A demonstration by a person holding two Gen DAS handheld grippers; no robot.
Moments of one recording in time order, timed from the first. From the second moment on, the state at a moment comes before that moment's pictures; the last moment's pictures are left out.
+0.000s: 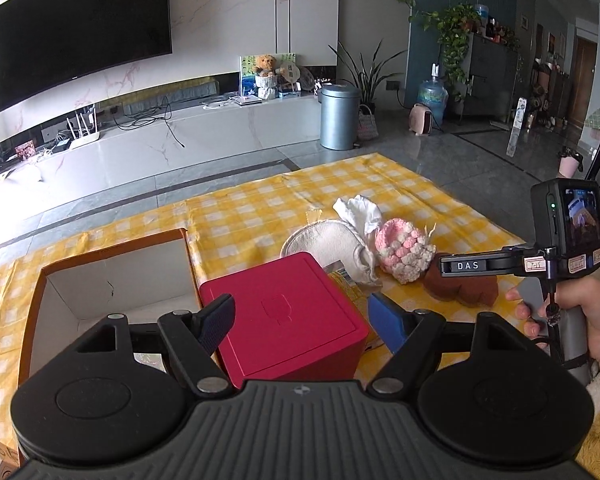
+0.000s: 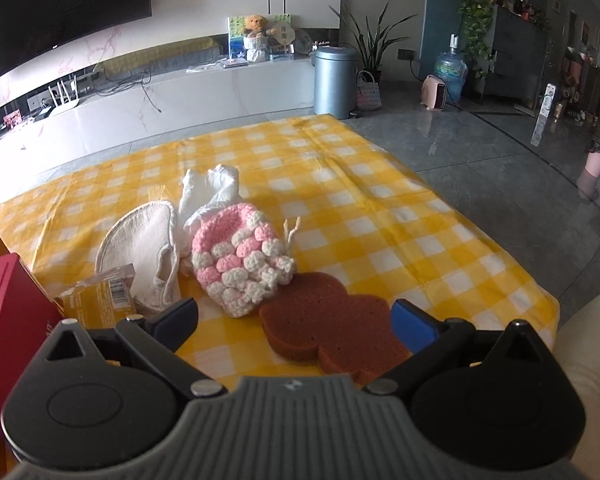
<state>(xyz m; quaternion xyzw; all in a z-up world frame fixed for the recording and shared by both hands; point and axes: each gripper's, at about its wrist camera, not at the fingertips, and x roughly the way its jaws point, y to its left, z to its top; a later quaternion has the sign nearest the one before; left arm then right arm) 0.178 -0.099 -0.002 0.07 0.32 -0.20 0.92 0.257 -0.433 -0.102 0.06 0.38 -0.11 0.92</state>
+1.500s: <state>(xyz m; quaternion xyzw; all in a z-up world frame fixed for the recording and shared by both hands) 0.184 -0.123 -0.015 0.07 0.35 -0.22 0.91 0.269 -0.450 -0.135 0.09 0.52 0.02 0.85</state>
